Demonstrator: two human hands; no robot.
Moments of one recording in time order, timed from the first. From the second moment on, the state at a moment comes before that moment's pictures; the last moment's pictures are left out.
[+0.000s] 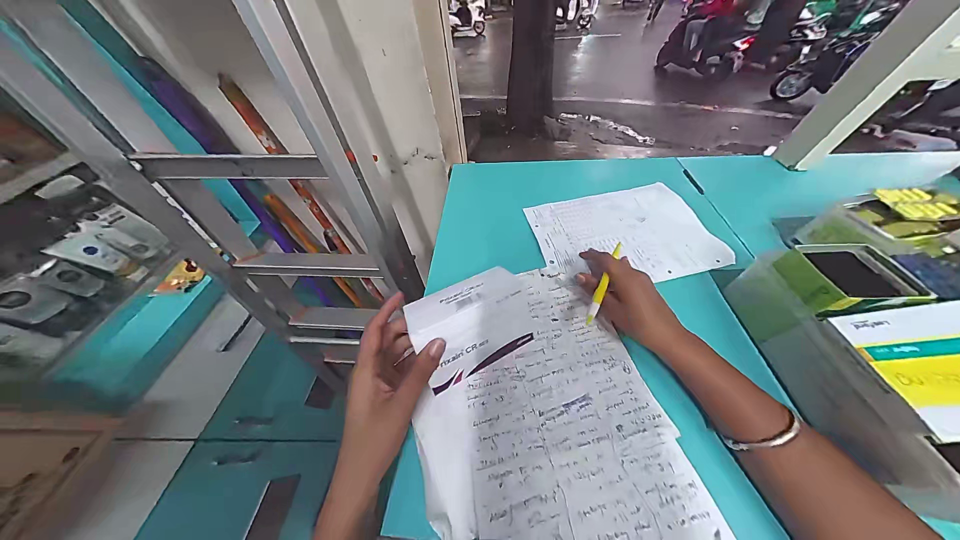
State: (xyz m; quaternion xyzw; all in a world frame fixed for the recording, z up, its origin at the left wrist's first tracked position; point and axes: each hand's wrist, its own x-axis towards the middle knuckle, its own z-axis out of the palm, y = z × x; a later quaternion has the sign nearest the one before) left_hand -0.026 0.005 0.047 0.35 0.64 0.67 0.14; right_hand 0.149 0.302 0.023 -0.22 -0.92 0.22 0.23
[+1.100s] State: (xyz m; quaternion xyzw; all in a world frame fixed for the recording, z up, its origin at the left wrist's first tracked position) left_hand -0.032 0.146 0.043 0.36 0.67 0.62 0.22; right_hand 0.151 0.287 0.022 -0.15 -0.80 0.44 0.37
